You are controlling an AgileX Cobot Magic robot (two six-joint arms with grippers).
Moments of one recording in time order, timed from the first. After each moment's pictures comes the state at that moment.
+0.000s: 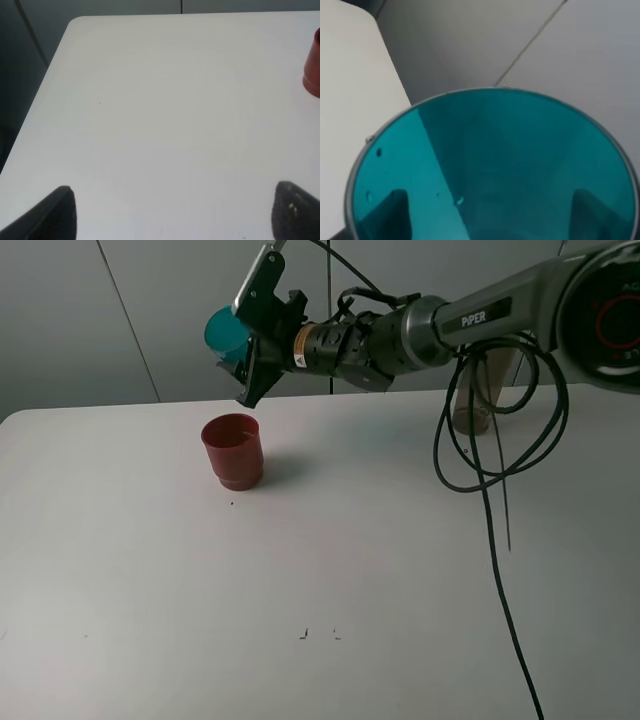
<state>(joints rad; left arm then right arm) 0.03 0.00 -0.51 0.09 1.09 -0.05 0.57 2.33 -1.64 -0.76 -0.43 0.12</state>
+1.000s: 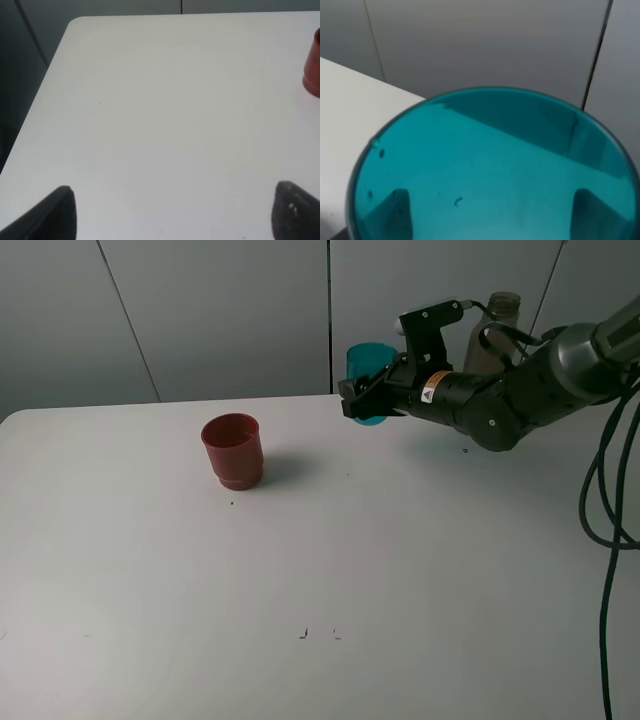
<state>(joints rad) 0.03 0.00 -0.51 0.09 1.09 -0.05 0.38 2.06 -0.97 -0.28 -0.67 0.20</state>
